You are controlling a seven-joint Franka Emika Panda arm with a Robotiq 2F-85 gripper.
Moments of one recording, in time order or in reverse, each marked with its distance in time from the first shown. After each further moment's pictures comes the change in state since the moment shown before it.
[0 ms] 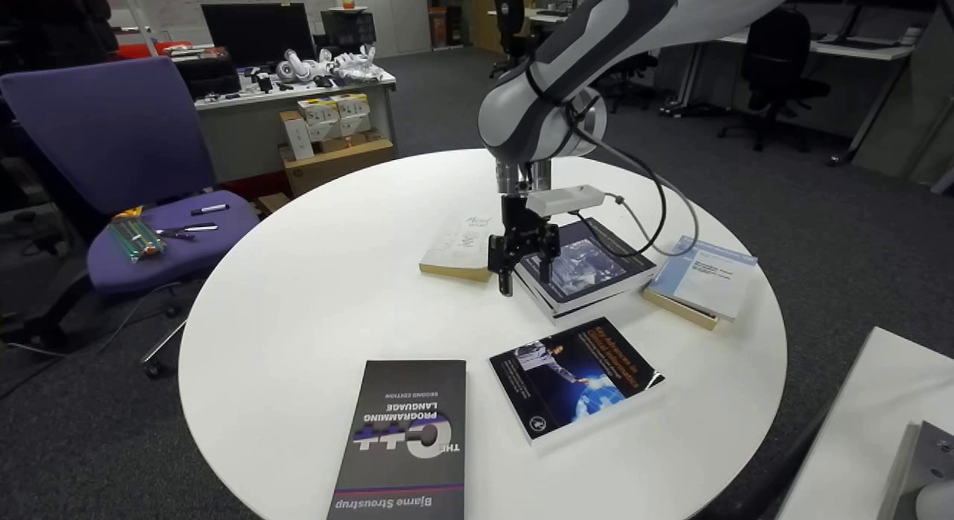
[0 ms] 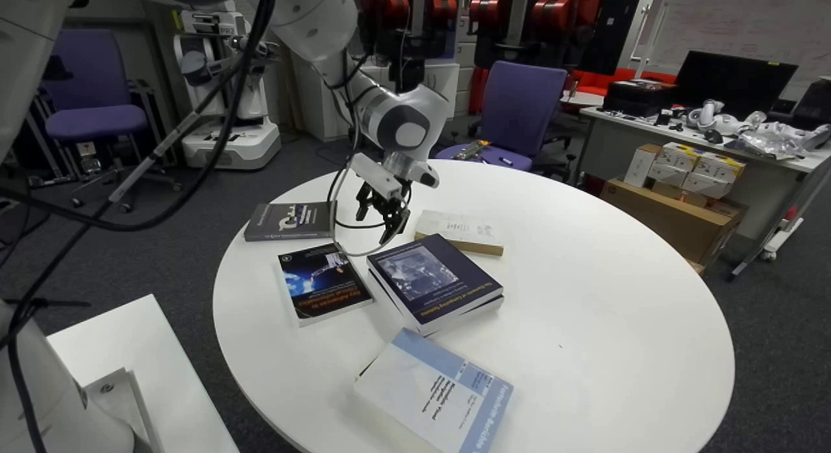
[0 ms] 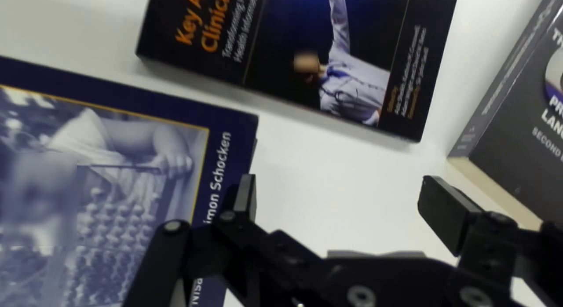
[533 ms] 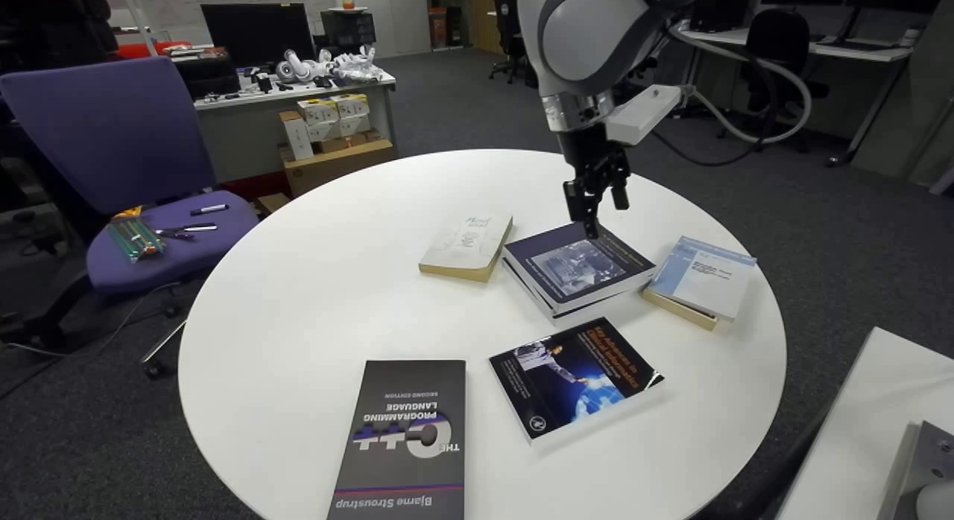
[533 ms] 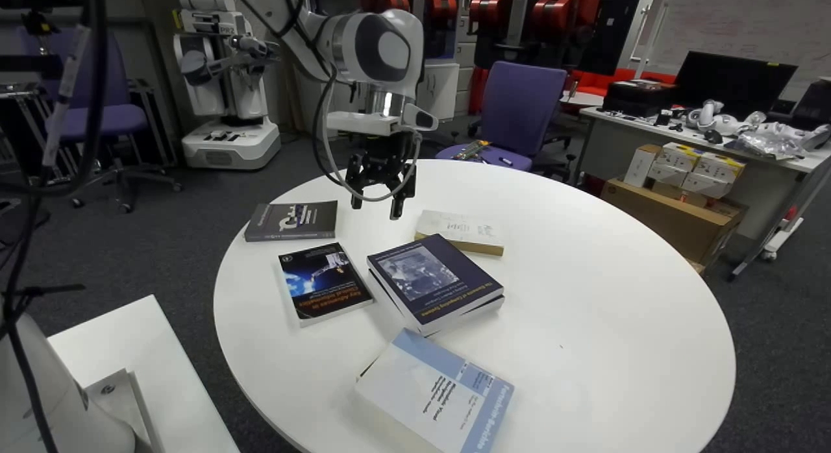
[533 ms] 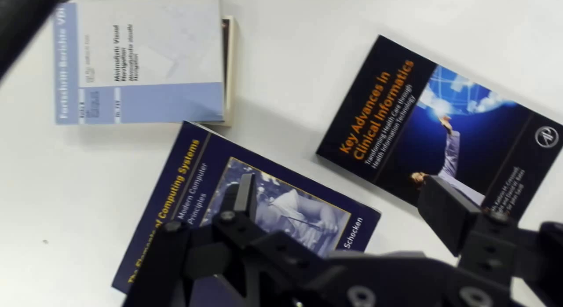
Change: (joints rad) arm 0.044 -0.384 -0.067 -0.241 -0.375 -0.168 0.026
